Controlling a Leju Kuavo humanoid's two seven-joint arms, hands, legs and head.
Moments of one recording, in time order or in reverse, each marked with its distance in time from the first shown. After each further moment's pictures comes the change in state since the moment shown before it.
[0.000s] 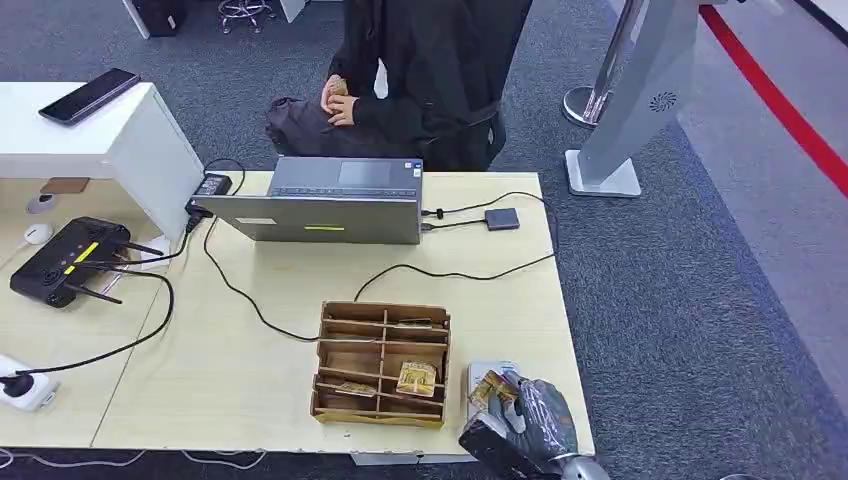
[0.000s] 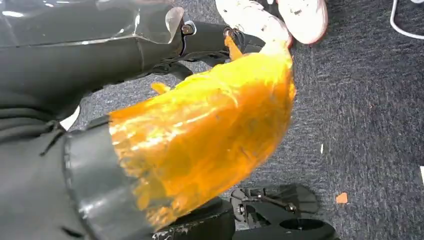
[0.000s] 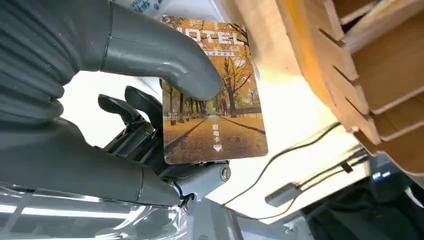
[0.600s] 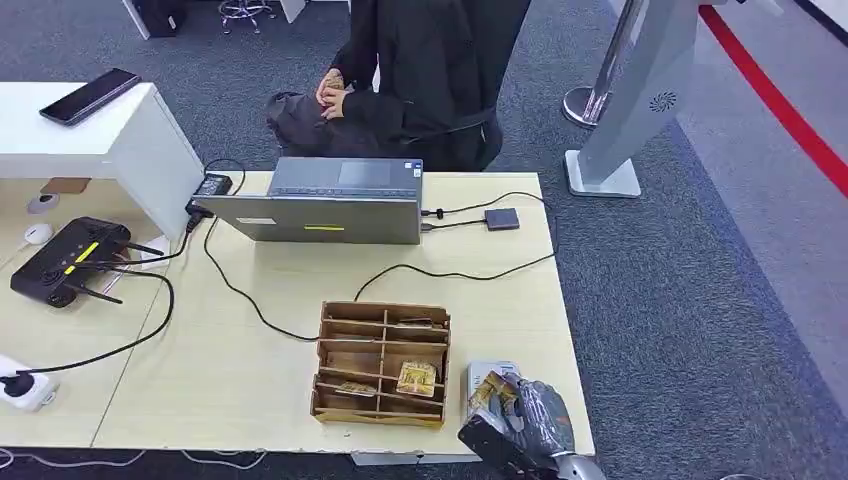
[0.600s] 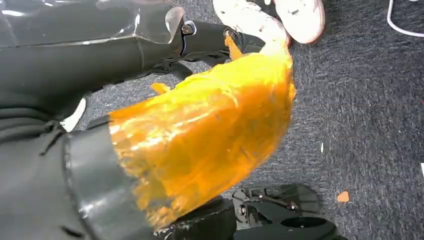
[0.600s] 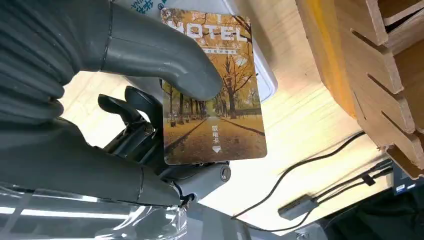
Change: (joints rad) left arm -0.001 0.000 -0.022 0.000 -0.001 0.001 0.008; right arm -0.026 0.008 -0.004 0.085 -0.008 -0.019 0.000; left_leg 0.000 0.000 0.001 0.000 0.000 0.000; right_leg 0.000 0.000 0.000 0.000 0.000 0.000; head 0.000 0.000
